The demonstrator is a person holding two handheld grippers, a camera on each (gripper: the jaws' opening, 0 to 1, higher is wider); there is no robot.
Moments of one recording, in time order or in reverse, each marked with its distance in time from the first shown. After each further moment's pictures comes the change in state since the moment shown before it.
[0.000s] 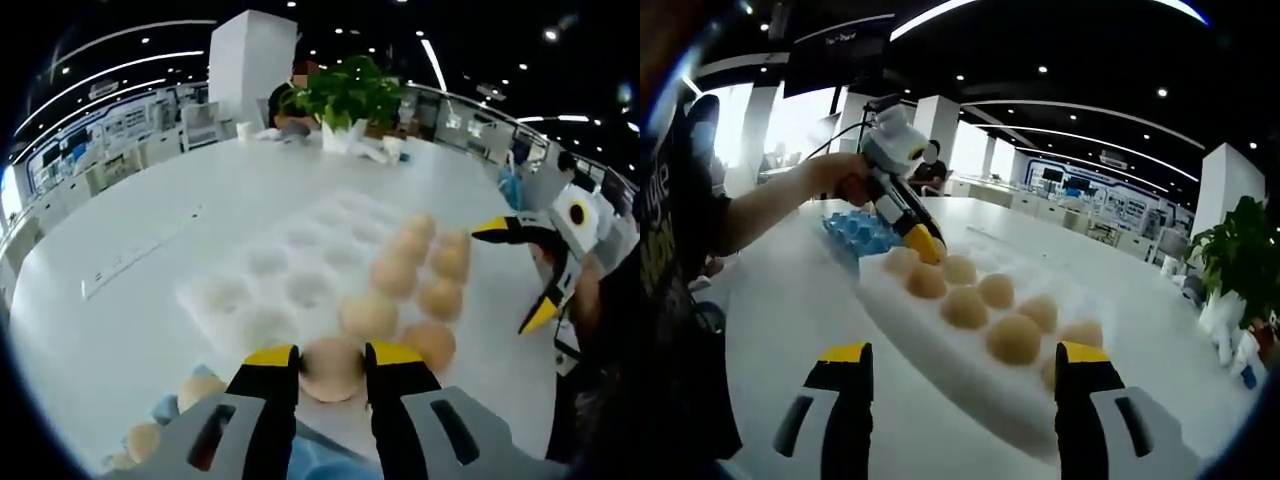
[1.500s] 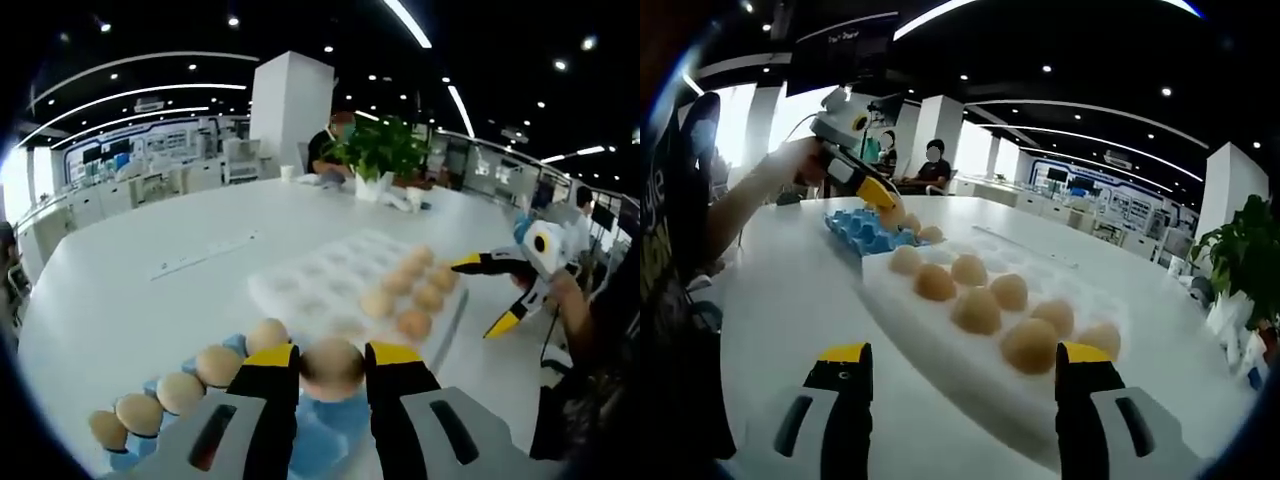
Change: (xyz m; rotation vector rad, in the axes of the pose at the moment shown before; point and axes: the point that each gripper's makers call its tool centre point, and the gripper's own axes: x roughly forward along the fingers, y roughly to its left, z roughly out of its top) left arm -0.097 0.021 -0.019 -0.079 -0.195 0.141; right arm 0.014 0.003 -0.004 0.000 0.002 0.018
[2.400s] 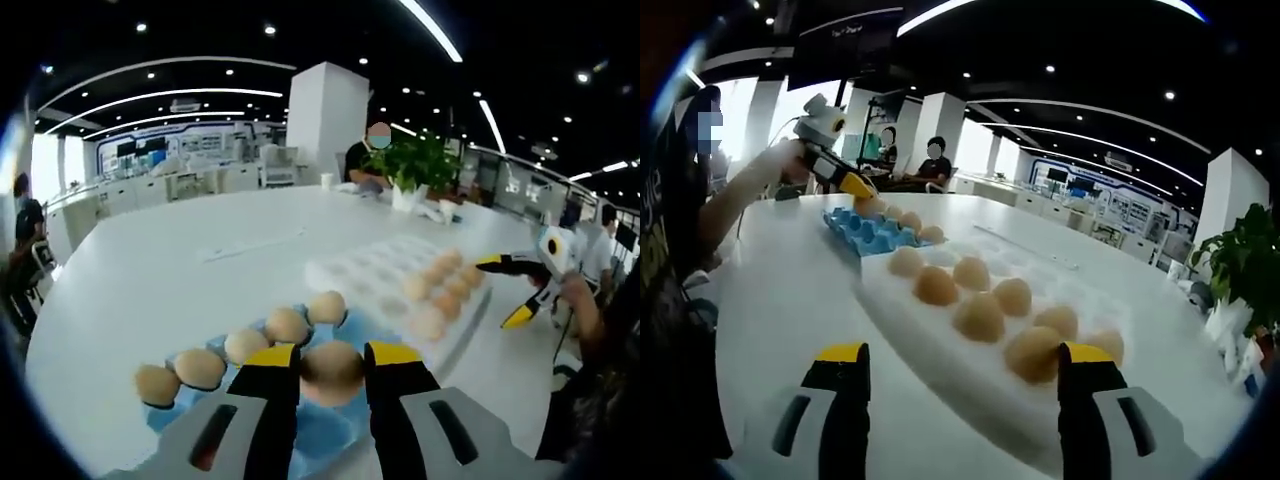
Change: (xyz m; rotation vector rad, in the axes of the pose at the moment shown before) left arm -0.045 0.042 -0.023 -0.071 -0.050 0.130; right arm 0.005 0.008 0.003 -0.022 0.009 -0.009
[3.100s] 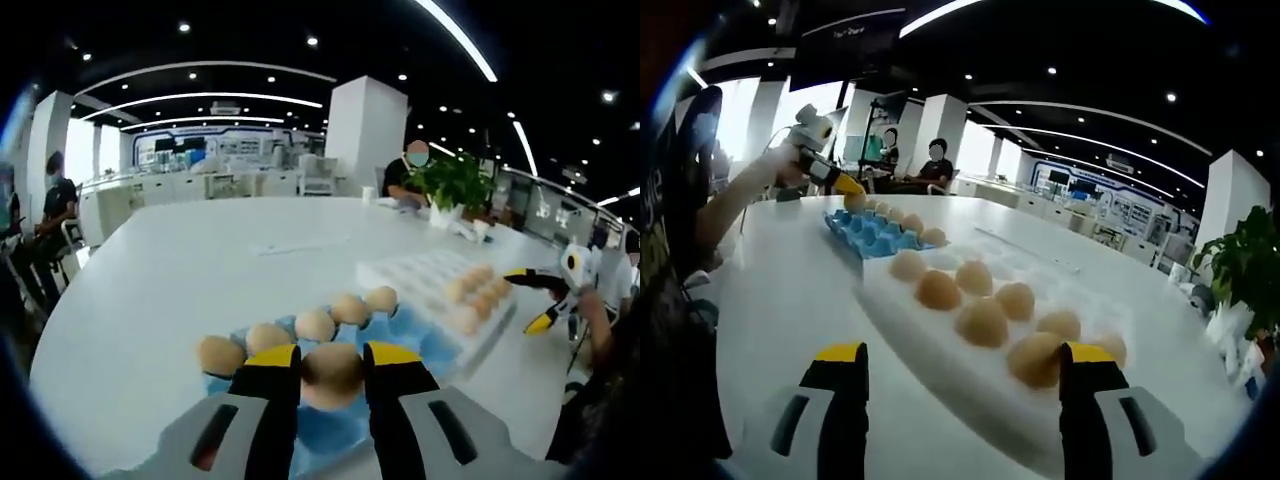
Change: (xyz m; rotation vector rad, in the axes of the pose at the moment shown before) left arm -0.039 0.050 -0.009 -0.082 -0.062 0.130; right arm 0.003 -0.001 0.003 -0.002 -0.010 0.007
